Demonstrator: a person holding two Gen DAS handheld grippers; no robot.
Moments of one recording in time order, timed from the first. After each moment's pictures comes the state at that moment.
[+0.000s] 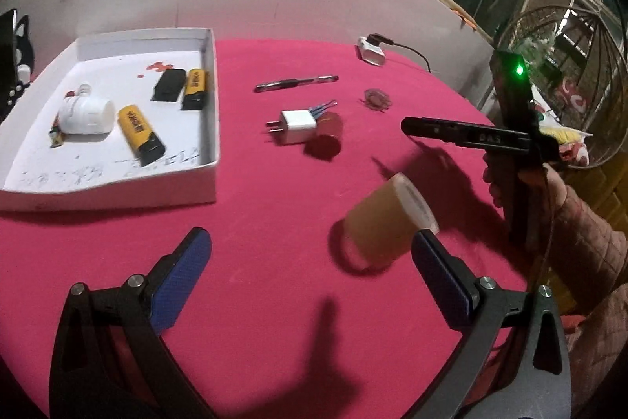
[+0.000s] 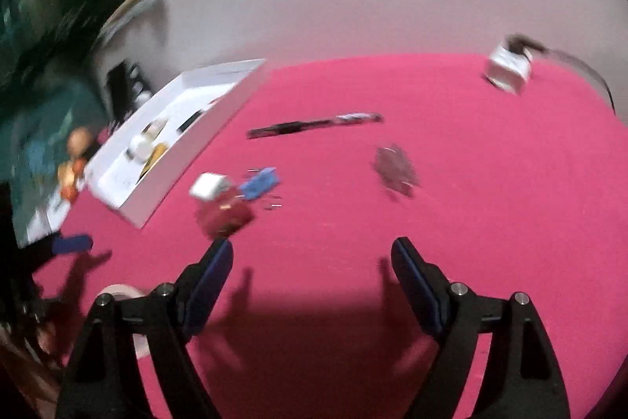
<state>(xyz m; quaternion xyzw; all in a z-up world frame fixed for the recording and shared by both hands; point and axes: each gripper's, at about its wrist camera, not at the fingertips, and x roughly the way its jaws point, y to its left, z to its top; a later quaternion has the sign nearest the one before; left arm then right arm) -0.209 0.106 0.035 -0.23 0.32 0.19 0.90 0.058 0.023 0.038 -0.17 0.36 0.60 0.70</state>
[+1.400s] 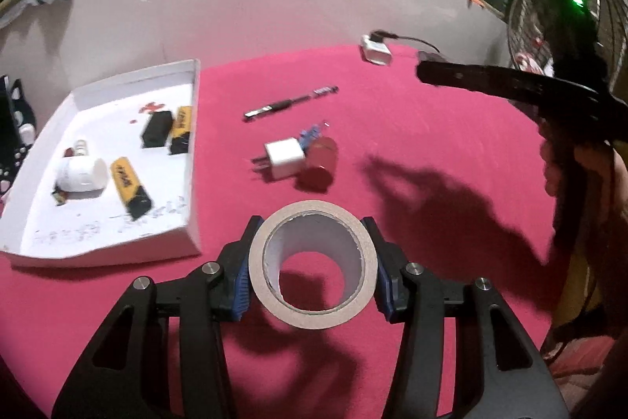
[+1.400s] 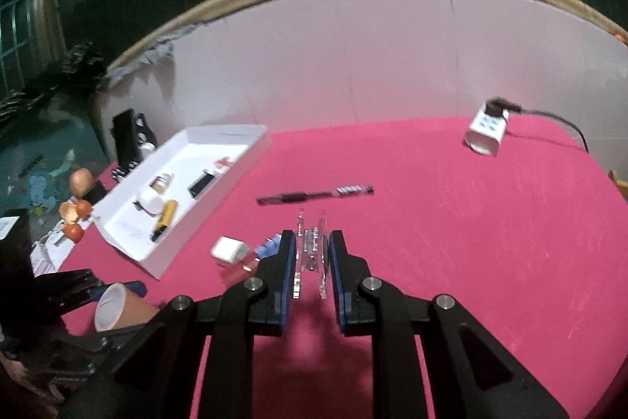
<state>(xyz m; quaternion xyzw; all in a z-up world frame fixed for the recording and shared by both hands) -0.164 0.100 0.046 -0.14 0.33 0.24 0.90 0.024 0.018 0.098 -0.13 0.28 0.62 0.73</state>
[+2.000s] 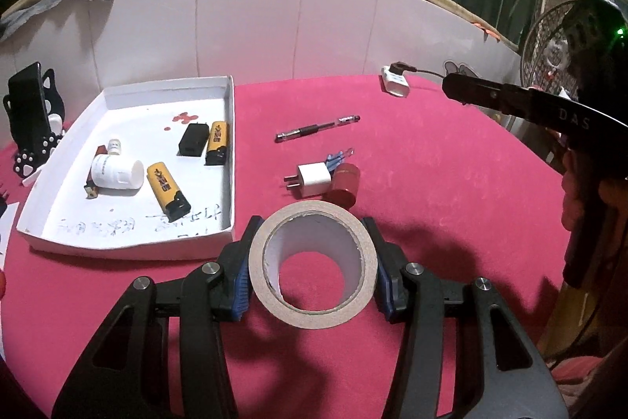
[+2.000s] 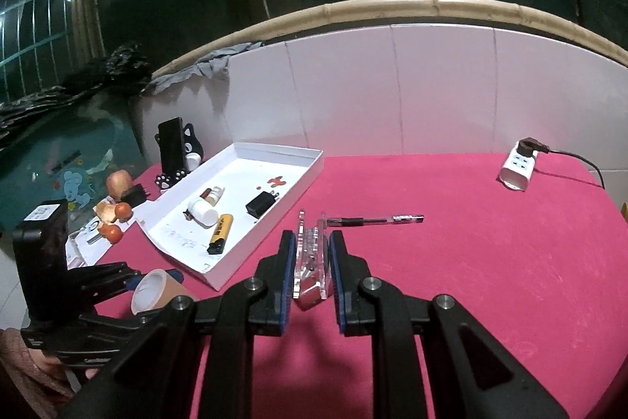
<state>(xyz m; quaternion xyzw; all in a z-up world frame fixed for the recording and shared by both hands) -0.193 0.098 0.066 -0.16 0.29 0.28 0.90 -0.018 0.013 0.125 -0.12 0.25 0.66 0.70</state>
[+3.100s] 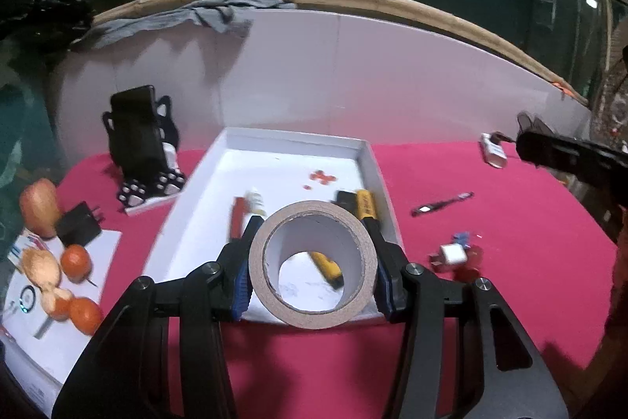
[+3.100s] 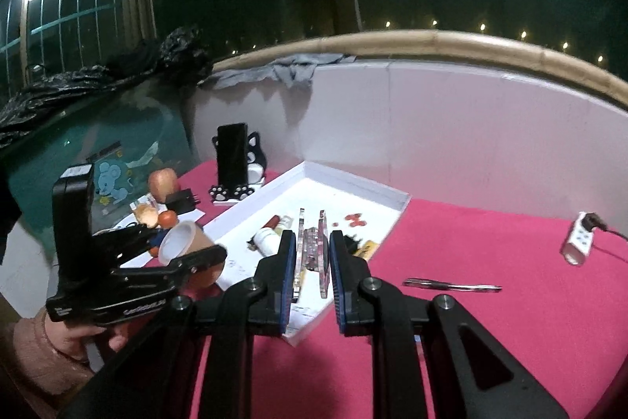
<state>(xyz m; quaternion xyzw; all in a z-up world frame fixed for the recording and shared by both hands) -0.270 0.193 0.112 -0.16 0.23 0.42 0.86 -0.098 0.096 0.163 -0.17 0.22 0.72 0.64</state>
